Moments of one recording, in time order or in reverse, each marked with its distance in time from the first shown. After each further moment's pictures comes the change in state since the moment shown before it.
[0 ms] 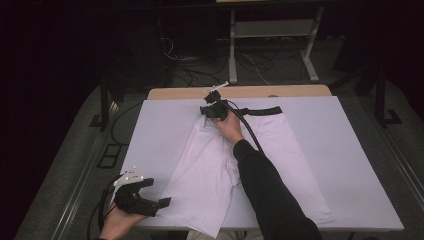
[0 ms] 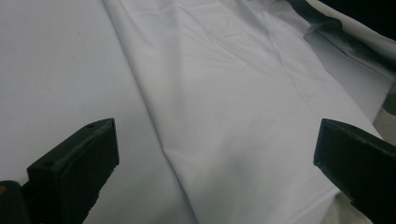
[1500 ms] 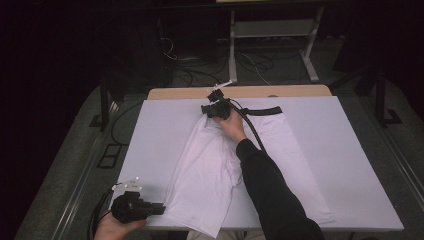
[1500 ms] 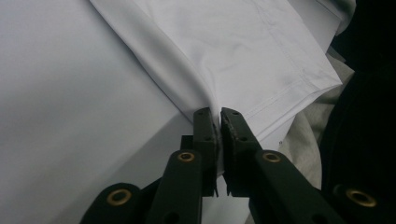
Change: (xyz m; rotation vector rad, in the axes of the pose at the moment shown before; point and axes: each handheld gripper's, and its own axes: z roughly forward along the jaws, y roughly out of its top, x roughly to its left) left arm 0.011 -0.021 0.003 0.155 -0.211 -0.009; right arm -0.006 0.001 -0.010 -0.019 0.027 0.007
